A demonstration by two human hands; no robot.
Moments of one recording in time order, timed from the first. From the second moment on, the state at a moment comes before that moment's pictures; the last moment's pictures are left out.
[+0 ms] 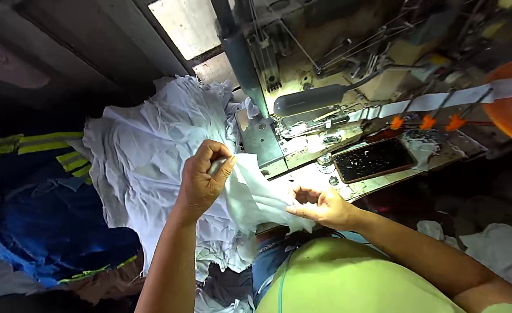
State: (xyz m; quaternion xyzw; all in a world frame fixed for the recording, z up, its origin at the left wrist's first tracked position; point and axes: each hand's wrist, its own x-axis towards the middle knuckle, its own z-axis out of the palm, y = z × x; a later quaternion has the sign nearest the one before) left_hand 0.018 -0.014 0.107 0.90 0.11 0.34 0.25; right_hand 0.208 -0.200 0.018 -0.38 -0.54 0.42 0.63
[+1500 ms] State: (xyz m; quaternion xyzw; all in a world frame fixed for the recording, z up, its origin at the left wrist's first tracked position) left_hand 0.102 -0.087 0.027 0.93 0.27 0.23 -0.06; right_hand 0.251 -0.209 -0.011 -0.39 -0.33 0.50 0.71
